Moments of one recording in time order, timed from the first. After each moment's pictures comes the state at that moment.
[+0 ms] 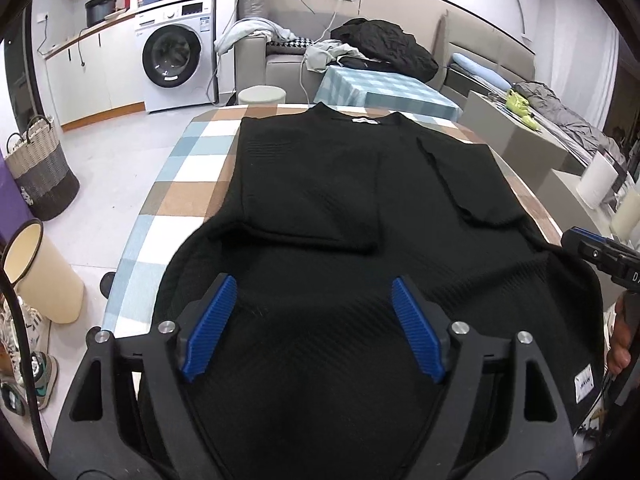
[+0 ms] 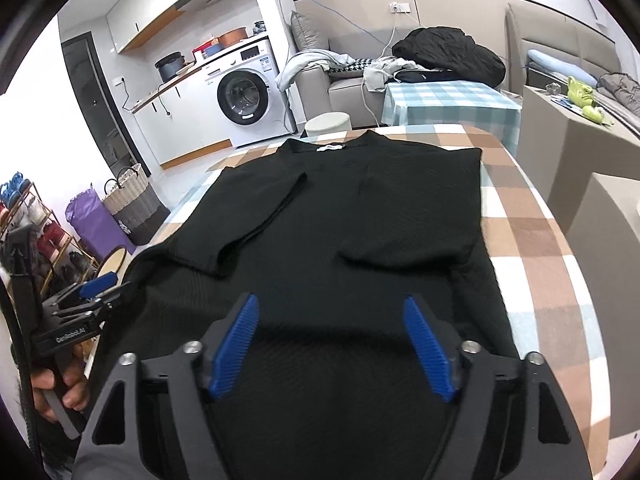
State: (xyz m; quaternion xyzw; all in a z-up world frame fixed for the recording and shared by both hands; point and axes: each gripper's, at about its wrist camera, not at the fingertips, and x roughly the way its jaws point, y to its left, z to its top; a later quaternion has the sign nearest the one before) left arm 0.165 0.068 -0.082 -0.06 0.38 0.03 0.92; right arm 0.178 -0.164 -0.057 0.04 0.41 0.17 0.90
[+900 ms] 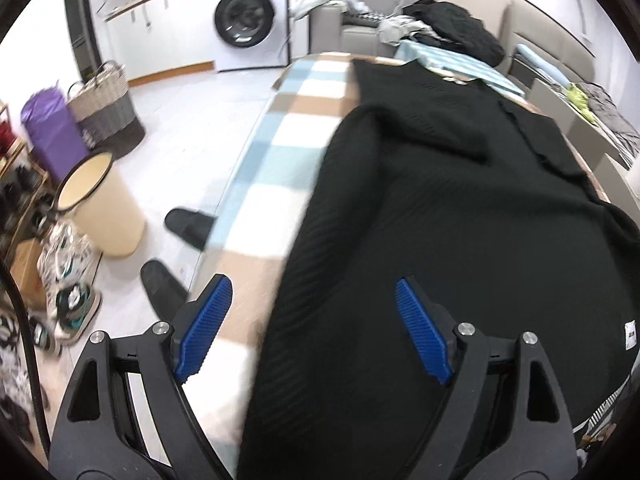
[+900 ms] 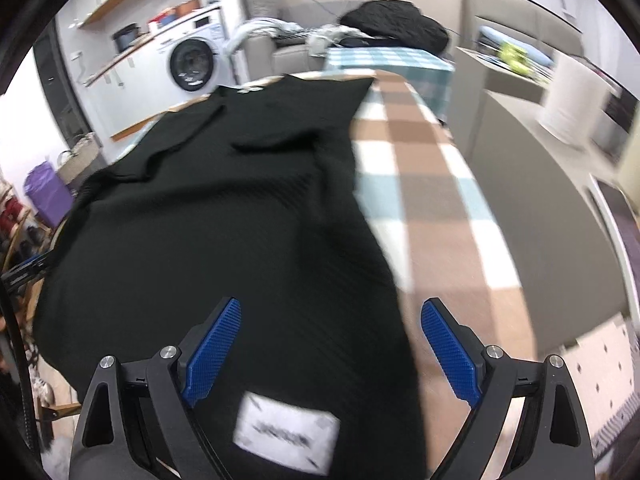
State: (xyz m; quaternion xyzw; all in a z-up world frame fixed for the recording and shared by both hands) left arm 0.047 0.145 -0.130 -0.09 0.43 0.15 0.89; right arm 0.080 -0.267 -0.099 0.00 0.47 0.07 0.88
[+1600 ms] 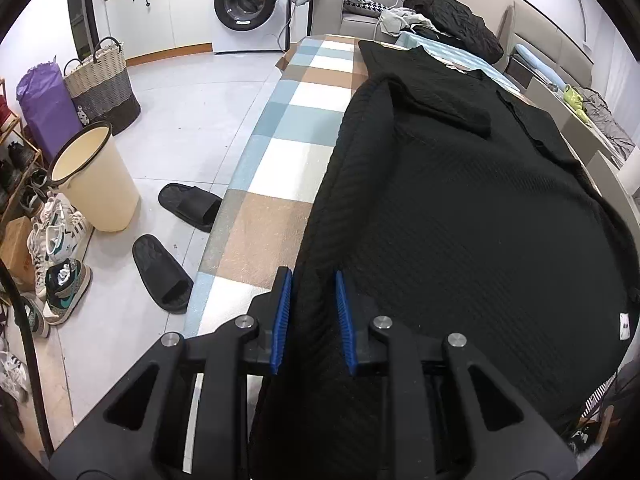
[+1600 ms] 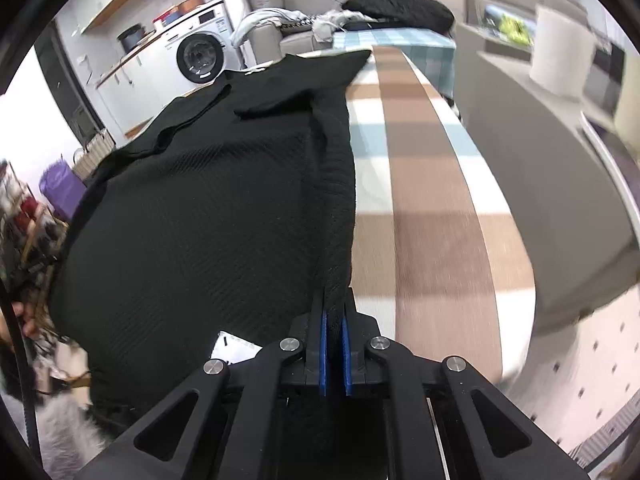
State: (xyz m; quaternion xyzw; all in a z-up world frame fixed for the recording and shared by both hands) left arm 0.009 0.154 -0.142 -0.12 0.44 0.12 0.88; right arm 0.044 -0.296 -0.119 0.05 0.49 0.11 0.86
